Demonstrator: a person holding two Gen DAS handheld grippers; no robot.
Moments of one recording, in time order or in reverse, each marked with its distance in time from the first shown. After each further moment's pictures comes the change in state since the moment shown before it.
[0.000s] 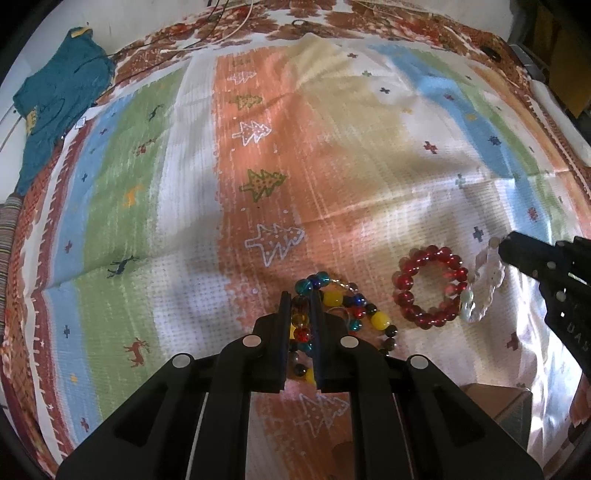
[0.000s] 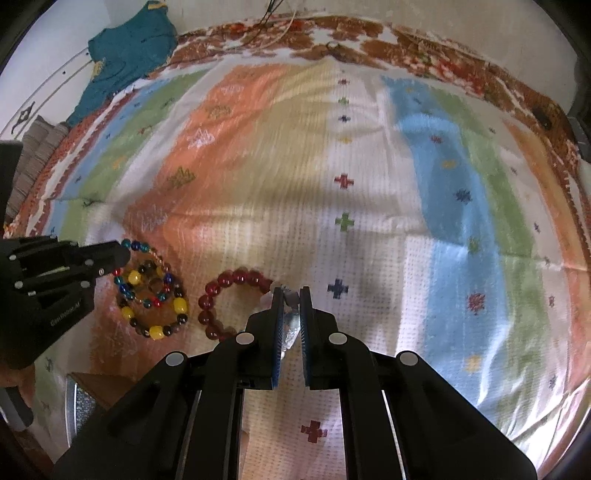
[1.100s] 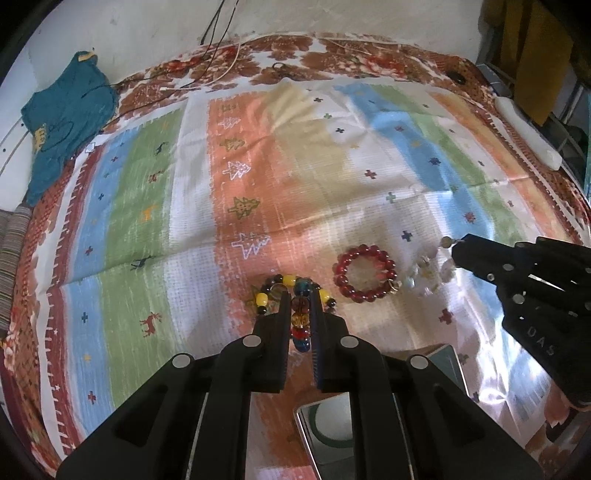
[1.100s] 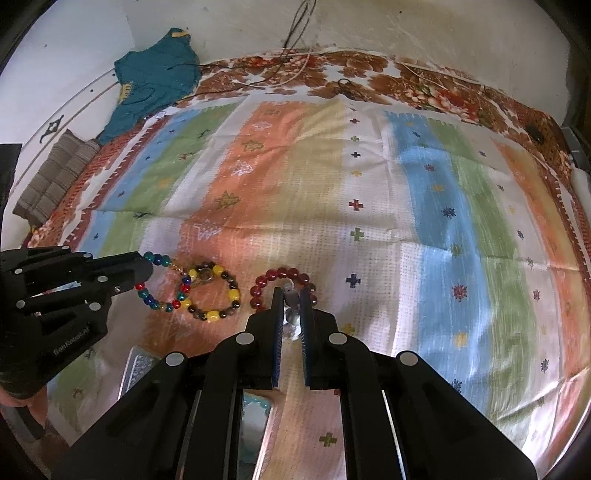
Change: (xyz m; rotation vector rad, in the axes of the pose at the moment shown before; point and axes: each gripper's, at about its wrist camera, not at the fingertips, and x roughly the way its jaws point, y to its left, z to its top) left arm -0.084 -0.021 -0.029 0.021 -0.124 -0.057; right arm -0.072 0.017 -0.021 -0.011 -0.107 0.056
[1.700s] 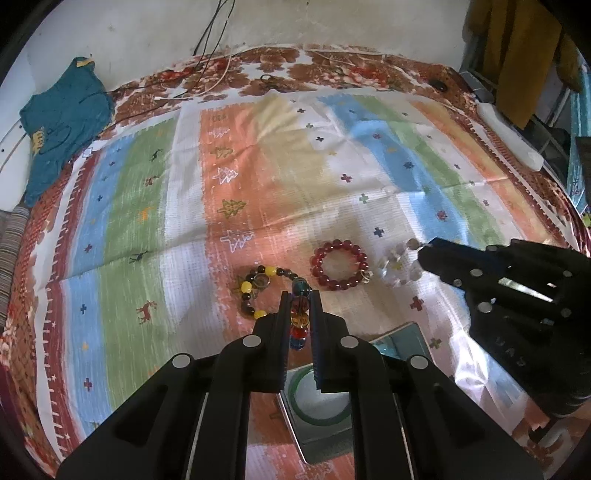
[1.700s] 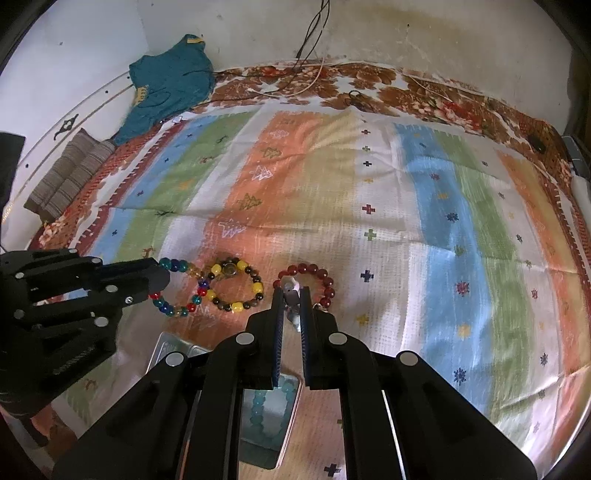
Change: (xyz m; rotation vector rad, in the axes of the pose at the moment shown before) left arm -0.032 -0.010 -0.017 0.005 -0.041 -0.050; right arm -0.025 0.017 -0.015 -0.018 -0.034 0.017
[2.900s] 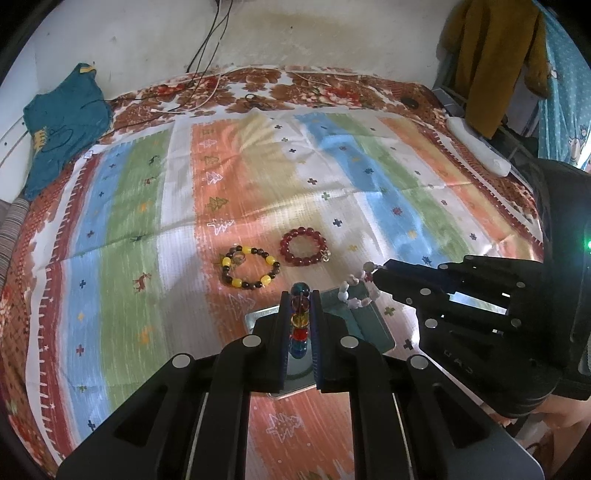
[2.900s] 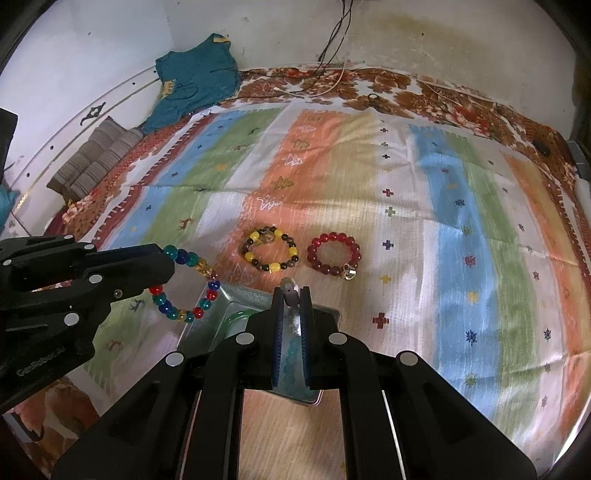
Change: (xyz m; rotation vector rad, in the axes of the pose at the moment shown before) left arm -0.059 -0.015 -0.049 -0.002 -0.079 -0.075; right arm -0.041 0.031 -0.046 -0.040 -0.008 0.047
